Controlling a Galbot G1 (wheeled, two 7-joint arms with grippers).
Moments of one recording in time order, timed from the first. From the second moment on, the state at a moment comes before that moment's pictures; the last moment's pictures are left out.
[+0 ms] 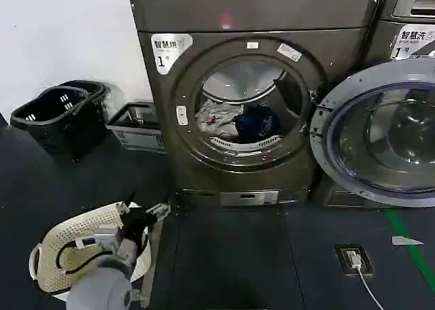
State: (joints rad) left arm 1.34 -1.50 -0.56 -2.28 -0.07 0.64 -0.01; right arm -1.69 0.84 2.42 1.69 0.38 -0.48 -0.11
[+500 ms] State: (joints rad) left arm 1.37 -1.49 -0.56 -2.32 -0.06 0.61 0.00; right arm -1.70 0.84 2.43 1.69 0.45 -0.45 -0.11
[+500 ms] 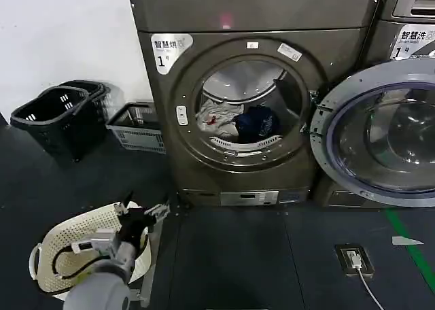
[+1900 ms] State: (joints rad) left arm 1.39 -1.50 -0.56 -2.34 -0.07 0.62 0.01; right arm -1.69 0.83 2.43 1.67 0.45 -0.42 -0.14
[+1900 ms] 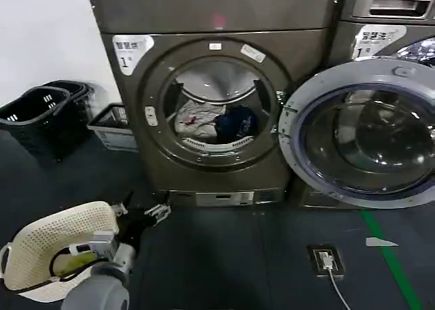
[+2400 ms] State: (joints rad) left arm 1.39 -1.49 -0.57 -2.35 -0.08 0.62 0.01; right arm -1.70 0.83 2.43 1.67 0.45 -0.42 -0.14
